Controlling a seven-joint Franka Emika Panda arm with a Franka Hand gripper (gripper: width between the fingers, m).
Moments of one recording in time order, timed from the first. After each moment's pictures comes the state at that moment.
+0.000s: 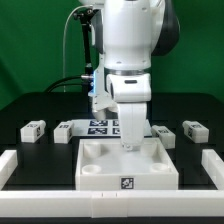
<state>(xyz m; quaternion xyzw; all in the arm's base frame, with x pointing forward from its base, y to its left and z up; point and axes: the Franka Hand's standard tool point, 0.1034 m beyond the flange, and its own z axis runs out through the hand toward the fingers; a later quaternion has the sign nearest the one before) 0.449 0.015 0.009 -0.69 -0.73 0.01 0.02</state>
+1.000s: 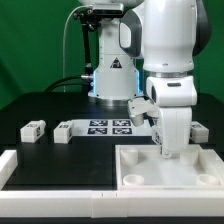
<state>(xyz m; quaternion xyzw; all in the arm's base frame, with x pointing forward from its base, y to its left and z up) 0.489 0.082 0.010 -0.71 -0.70 0.00 0.01</state>
